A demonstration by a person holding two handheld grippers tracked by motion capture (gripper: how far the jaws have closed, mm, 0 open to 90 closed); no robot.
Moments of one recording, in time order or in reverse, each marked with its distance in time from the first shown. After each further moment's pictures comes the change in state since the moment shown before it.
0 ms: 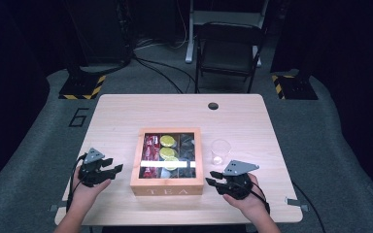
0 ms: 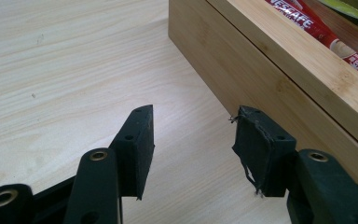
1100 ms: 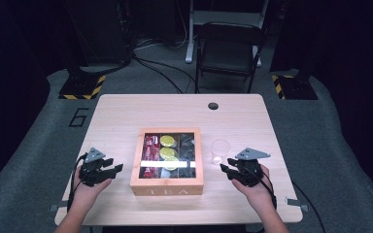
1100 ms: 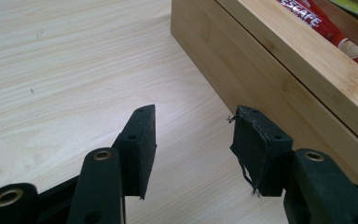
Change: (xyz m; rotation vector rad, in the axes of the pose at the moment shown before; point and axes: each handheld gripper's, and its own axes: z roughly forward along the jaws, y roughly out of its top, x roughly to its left) left arm 0.000 0.000 0.003 0.013 0.003 -0.022; right arm -0.039 0.004 -0.012 0.029 -0.231 0.171
